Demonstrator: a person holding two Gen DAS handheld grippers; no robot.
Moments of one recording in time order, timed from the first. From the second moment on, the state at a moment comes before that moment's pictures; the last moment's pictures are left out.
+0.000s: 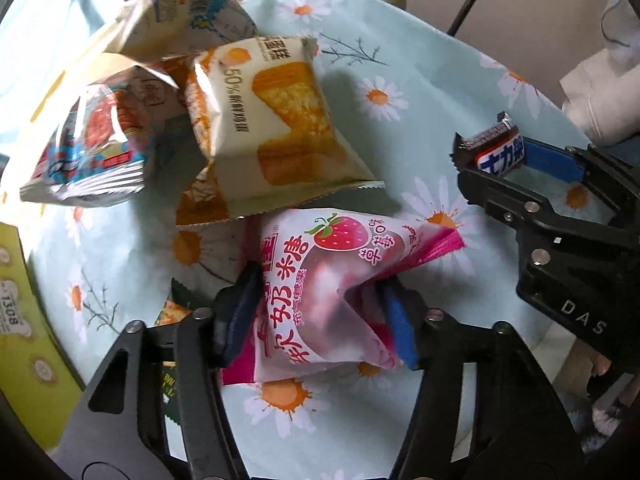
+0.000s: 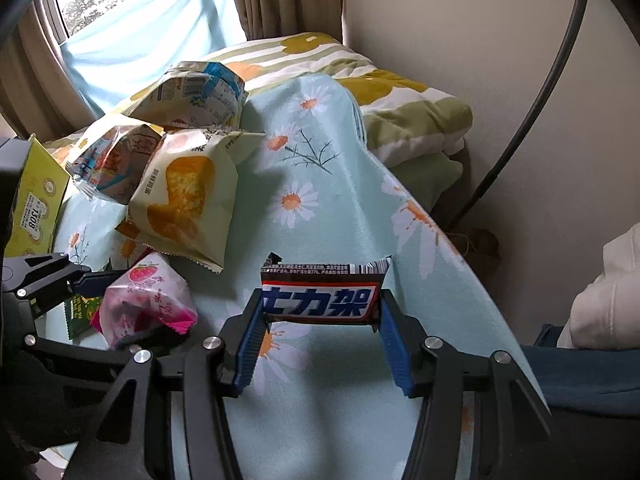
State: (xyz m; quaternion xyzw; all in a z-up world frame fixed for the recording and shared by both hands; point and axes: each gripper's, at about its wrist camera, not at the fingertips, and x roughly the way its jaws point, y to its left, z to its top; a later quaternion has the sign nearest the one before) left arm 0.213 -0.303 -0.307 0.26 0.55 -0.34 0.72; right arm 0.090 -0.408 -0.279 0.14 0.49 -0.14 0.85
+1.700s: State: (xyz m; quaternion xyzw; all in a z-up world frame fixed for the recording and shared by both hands) left arm 0.305 0.157 -0.147 0.00 0.48 -0.05 0.87; right arm 0.229 -0.062 -0.113 0.03 0.39 0.18 0.90
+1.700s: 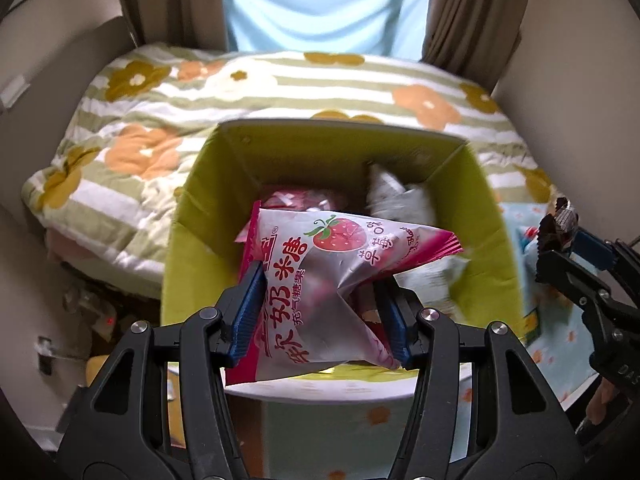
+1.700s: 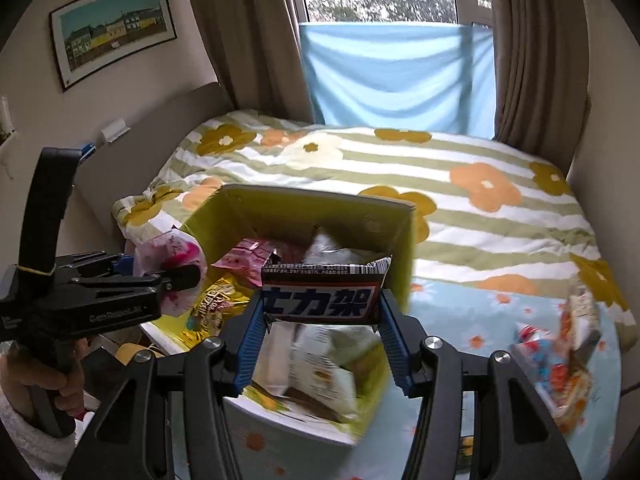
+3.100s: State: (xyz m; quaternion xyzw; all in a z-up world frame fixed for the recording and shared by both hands) left arm 0.292 0.199 -0.148 0.00 0.47 -0.07 0.88; right arm 0.230 -0.017 -0.152 0.01 0.46 0.18 0.87
